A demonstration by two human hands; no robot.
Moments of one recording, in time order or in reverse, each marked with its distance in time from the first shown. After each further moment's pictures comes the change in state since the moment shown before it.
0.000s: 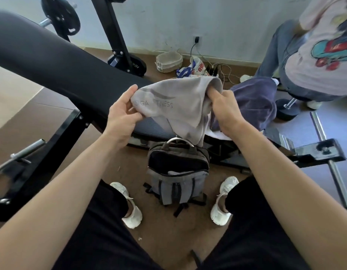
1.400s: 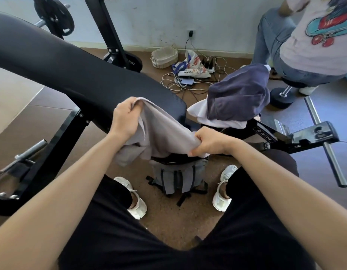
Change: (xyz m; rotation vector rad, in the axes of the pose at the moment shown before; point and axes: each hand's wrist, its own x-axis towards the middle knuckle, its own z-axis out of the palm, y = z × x) left_hand -0.001 -0.032 -0.009 0.543 0.035 0.189; right_hand -0.049 0.090 -0.020 -0.740 -0.694 0.022
